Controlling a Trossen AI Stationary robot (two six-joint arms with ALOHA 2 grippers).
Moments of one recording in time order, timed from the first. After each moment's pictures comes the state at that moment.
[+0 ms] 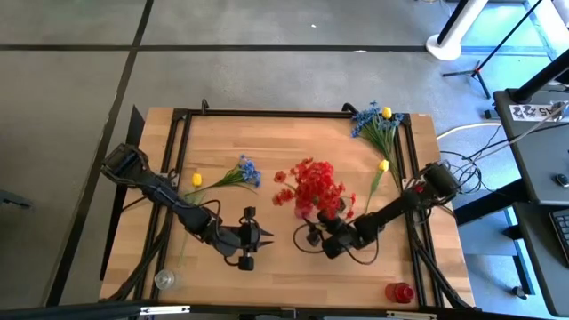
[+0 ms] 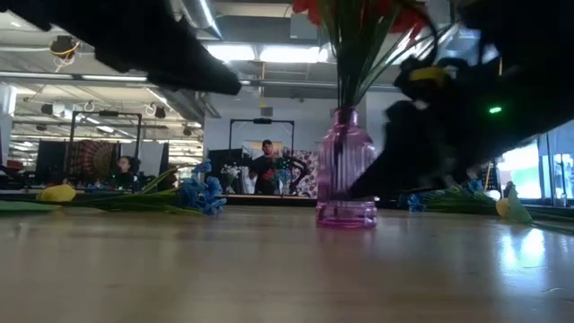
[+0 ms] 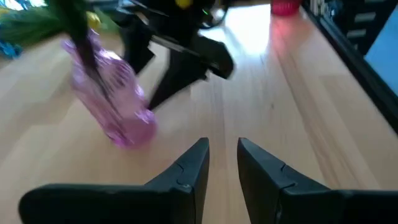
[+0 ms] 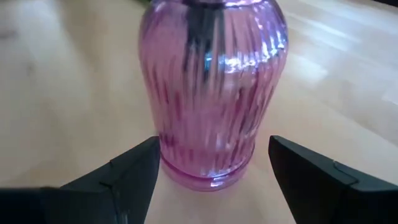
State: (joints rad) left arm -0.57 1.64 0.77 0.28 -0.57 -0.25; right arm 0.51 1.89 0.81 0.16 0.93 0.88
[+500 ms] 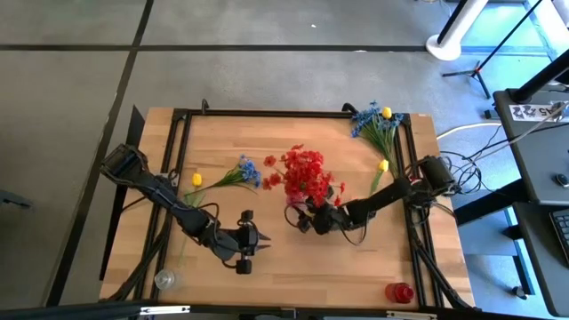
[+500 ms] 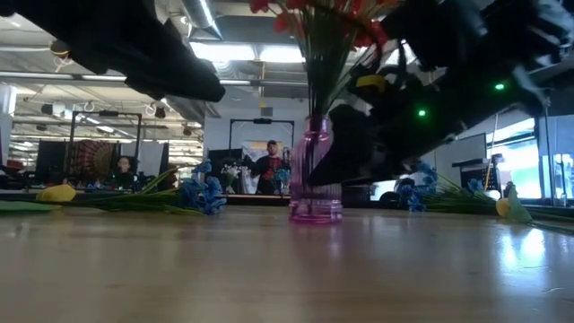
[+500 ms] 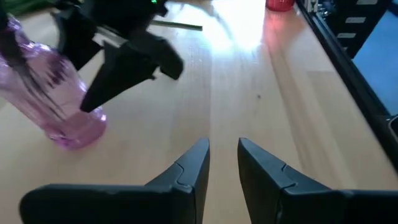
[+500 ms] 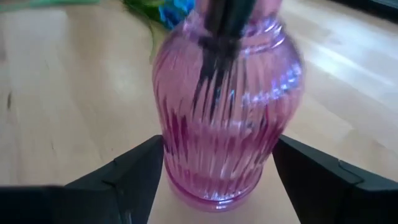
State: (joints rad) left arm -0.60 1.64 0.77 0.26 -0.56 -0.36; right arm 0.33 1.89 0.81 0.38 0.78 0.57
